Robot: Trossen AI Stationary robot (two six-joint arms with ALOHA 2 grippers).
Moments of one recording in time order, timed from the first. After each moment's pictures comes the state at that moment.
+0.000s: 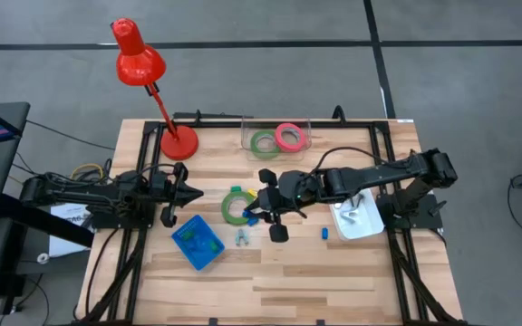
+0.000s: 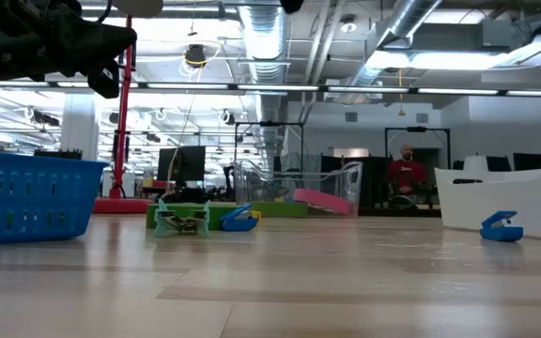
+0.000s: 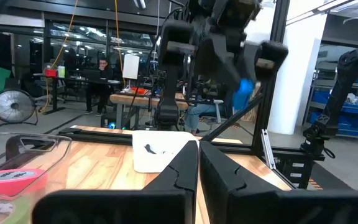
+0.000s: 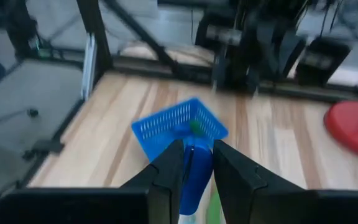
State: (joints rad) left arm 0.02 0.39 0.01 0.57 0.04 -0.12; right arm 0.18 1.66 1.43 -0.24 0.00 -0.04
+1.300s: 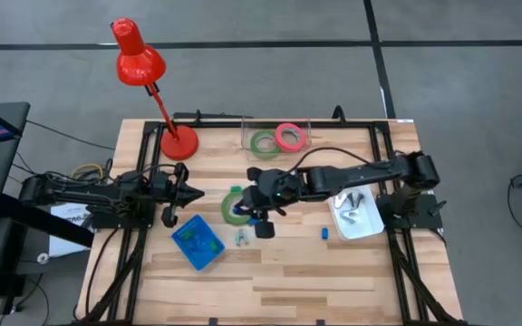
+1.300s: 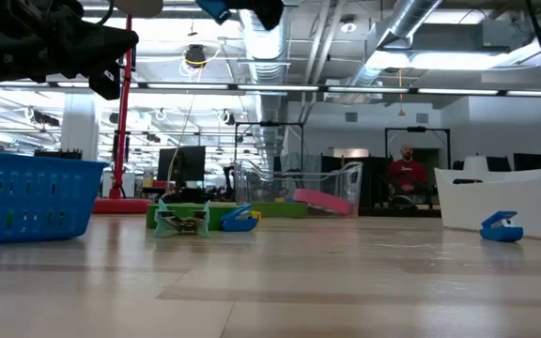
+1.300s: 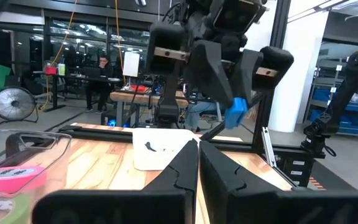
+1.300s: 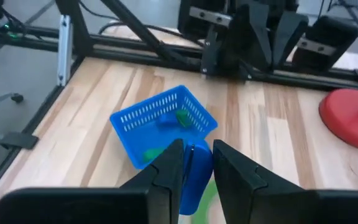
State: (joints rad) left arm 0.02 0.41 0.01 0.59 0.04 -0.12; right arm 0.14 1.80 1.57 -0.31 0.00 -0.06
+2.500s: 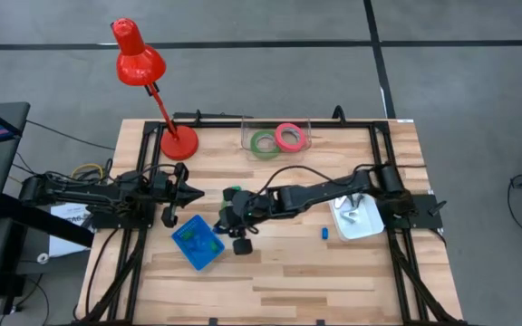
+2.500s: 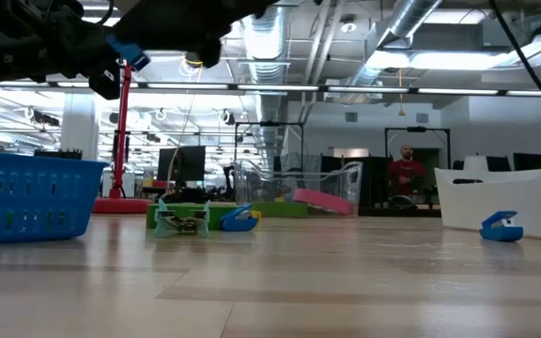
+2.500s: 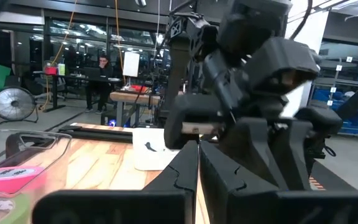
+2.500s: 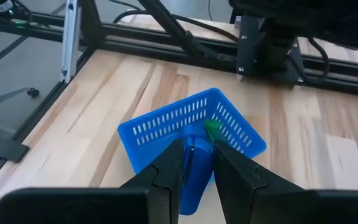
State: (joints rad) left arm 0.02 0.41 0.01 0.59 0.04 -0.12; right arm 0.17 2.11 1.73 -0.17 -0.06 -0.06
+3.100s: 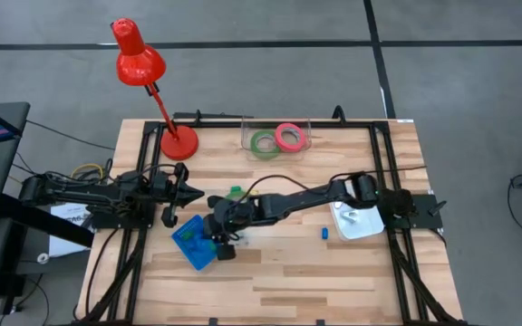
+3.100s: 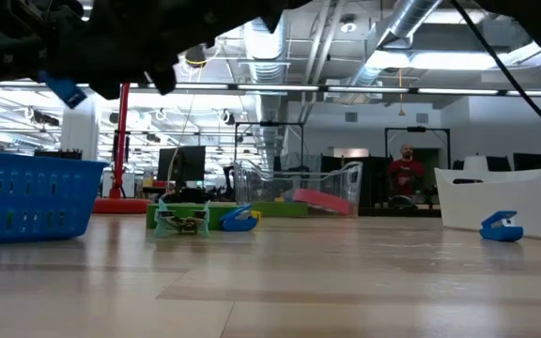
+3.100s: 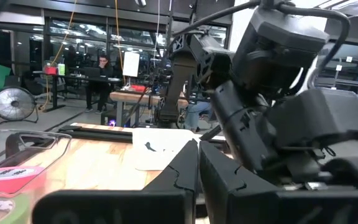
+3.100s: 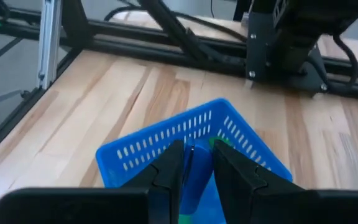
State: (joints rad) left arm 0.02 0.41 0.01 0.59 0.04 -0.12; right arm 0.17 2.35 1.97 -0.17 -0.06 -0.06
